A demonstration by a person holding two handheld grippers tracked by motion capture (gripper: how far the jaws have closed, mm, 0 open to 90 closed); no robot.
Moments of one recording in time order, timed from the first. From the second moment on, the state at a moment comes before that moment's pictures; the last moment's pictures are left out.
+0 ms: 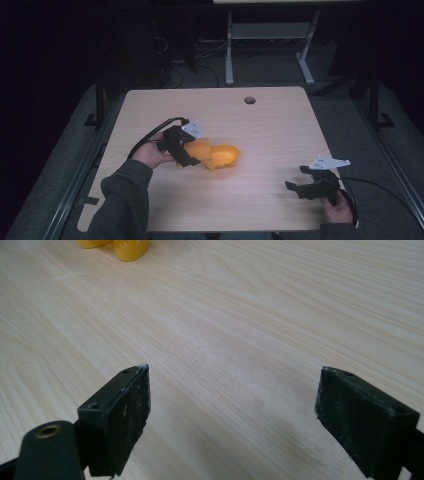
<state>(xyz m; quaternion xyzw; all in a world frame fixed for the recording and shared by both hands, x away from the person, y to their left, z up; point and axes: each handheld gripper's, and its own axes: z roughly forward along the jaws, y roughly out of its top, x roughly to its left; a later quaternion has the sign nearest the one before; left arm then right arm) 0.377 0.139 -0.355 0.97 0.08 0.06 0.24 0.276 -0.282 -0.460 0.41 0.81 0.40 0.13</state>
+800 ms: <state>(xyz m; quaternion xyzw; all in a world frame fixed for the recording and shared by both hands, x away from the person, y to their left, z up) 0.395 0.094 -0.365 0.97 0.05 0.04 0.25 0.275 -0.285 -0.458 0.40 0.81 0.40 0.13</state>
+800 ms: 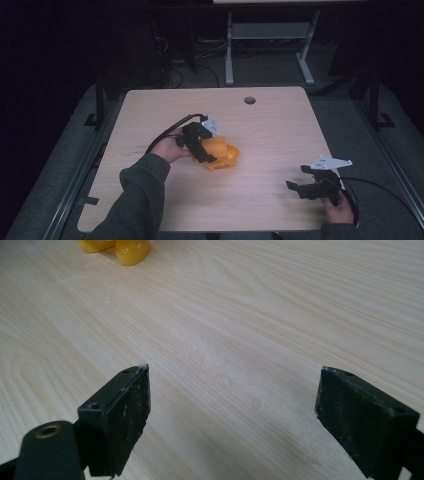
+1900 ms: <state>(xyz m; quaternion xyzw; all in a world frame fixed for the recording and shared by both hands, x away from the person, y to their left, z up) 0.408 0.063 -0.382 0.97 0.04 0.01 0.24 0.274 -0.285 -0.456 0.40 0.81 0.41 0.13</state>
